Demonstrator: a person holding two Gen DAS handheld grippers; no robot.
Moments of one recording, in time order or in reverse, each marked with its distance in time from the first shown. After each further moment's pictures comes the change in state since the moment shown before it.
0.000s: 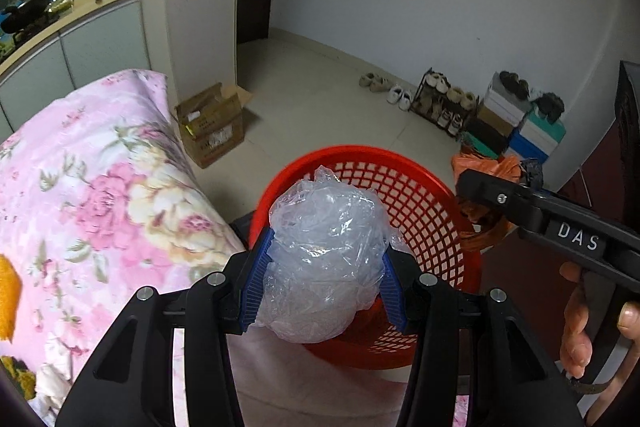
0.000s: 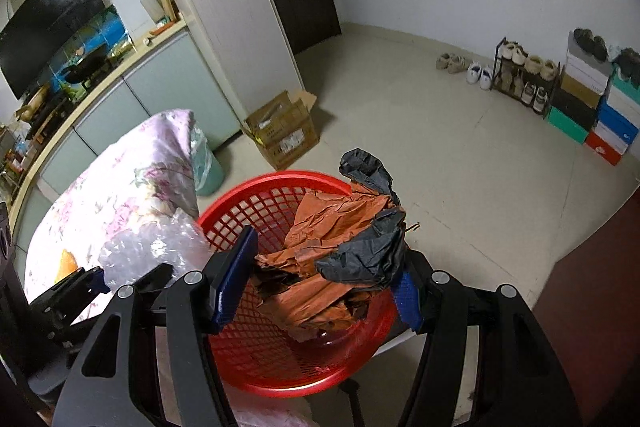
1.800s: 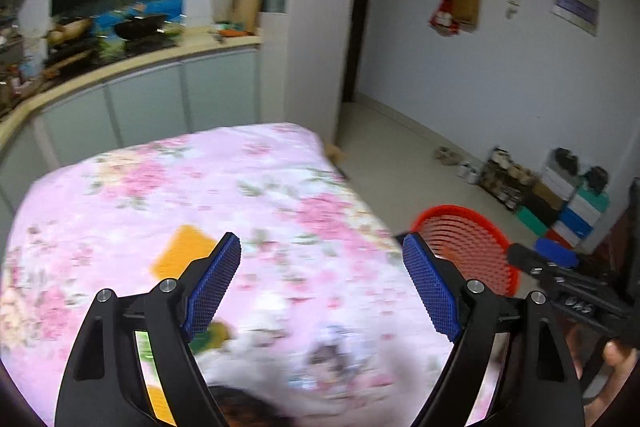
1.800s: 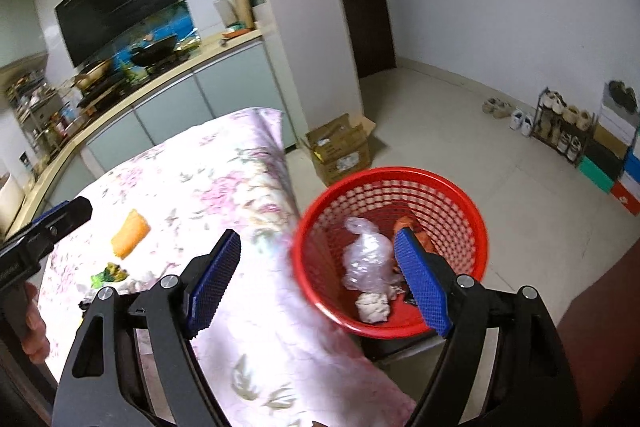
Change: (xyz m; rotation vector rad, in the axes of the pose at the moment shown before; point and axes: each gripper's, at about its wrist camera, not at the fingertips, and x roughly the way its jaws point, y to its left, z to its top) left arm -0.194 0.107 -0.043 -0.164 -0.253 0.278; right arm -0.077 0.101 -0.053 -0.190 -0.139 0.128
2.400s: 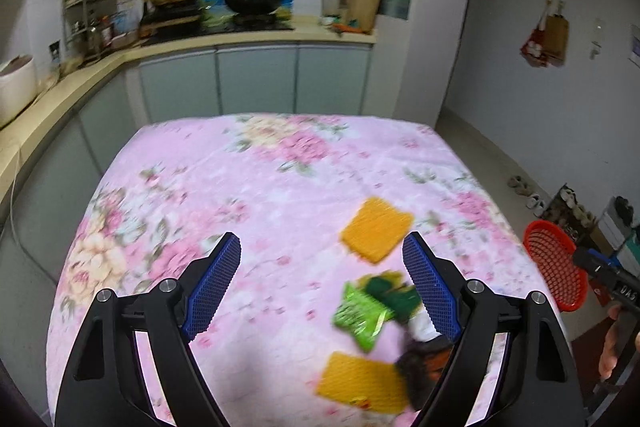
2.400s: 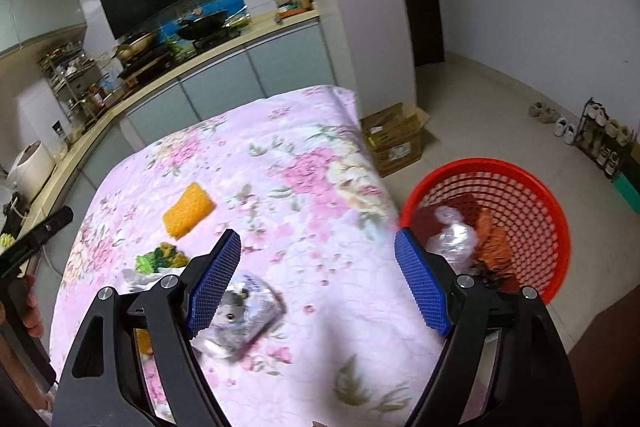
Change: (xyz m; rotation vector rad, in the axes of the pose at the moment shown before) left arm -0.053 0.153 -0.040 -0.189 0.014 0.227; right arm 0.020 0.077 -0.007 -0.068 0.067 0.142
